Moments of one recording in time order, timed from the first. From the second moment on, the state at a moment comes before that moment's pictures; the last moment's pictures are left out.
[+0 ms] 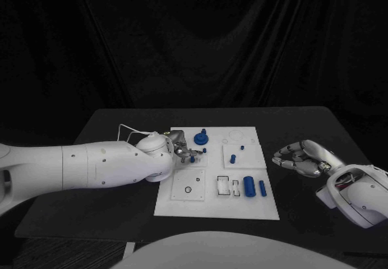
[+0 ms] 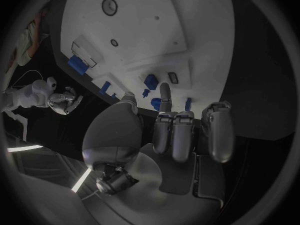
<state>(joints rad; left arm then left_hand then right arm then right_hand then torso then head) 1.13 -0.75 -0.22 1.53 -1.35 -0.34 -0.70 0.96 -0.08 -0.10 0.29 0.05 1.10 0.02 0.20 0.89 1.46 -0.06 1.57 1.31 1.47 -0.11 1.57 1.31 0.02 1.47 0.00 1.37 1.31 1.09 -1.06 -0.21 1.66 -1.10 -0.50 0.01 1.43 0.08 -0.21 0.28 0.61 0.90 0.14 0.20 0.20 1.46 0.06 1.55 1.42 1.46 0.00 1.49 1.31 0.11 1.27 0.11 0.96 1.31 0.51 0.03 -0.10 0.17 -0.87</state>
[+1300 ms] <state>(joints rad) 1.32 -0.60 -0.21 1.17 -1.24 -0.08 -0.64 1.16 -0.02 -0.05 0.29 0.07 1.06 0.02 0.29 1.00 1.46 -0.06 1.57 1.31 1.47 -0.11 1.57 1.31 0.02 1.47 0.00 1.41 1.31 1.09 -1.05 -0.21 1.66 -1.10 -0.51 0.02 1.43 0.08 -0.21 0.28 0.61 0.90 0.14 0.20 0.20 1.46 0.06 1.55 1.42 1.46 0.00 1.49 1.31 0.11 1.27 0.11 0.96 1.31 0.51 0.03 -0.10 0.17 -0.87</state>
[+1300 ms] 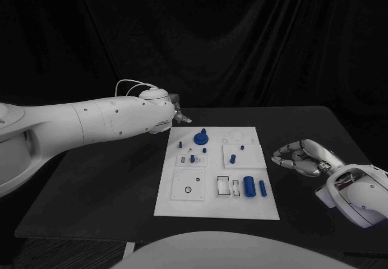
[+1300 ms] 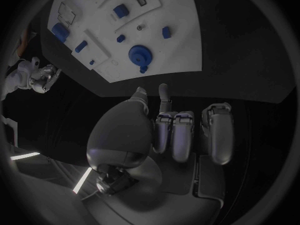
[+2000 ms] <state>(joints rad) 1.25 -0.54 -0.21 1.03 -1.22 0.11 -0.63 1.11 -0.04 0.01 0.29 0.06 1.14 0.03 0.10 0.73 1.47 -0.05 1.57 1.31 1.47 -0.10 1.57 1.31 0.02 1.47 0.01 1.41 1.31 1.09 -1.05 -0.21 1.66 -1.10 -0.51 0.03 1.43 0.08 -0.21 0.28 0.61 0.90 0.14 0.20 0.20 1.46 0.06 1.55 1.42 1.46 0.00 1.49 1.31 0.11 1.27 0.11 0.96 1.31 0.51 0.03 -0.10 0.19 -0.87</state>
